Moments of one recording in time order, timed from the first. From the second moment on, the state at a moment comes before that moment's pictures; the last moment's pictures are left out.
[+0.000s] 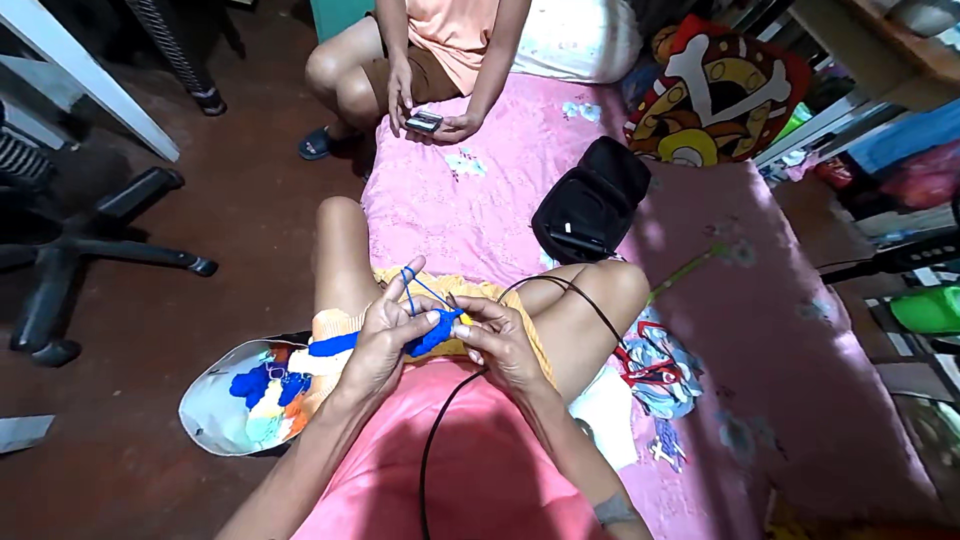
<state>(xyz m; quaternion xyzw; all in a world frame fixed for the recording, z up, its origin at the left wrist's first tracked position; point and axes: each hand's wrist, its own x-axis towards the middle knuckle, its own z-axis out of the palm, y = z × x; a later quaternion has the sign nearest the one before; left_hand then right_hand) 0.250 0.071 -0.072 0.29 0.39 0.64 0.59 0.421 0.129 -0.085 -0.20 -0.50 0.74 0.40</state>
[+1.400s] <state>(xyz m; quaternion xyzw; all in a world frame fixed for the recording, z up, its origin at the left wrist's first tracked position) 0.256 0.075 -0.077 0.44 0.53 0.62 0.38 0.422 0.124 -0.079 -0.33 -0.86 0.13 0.37</state>
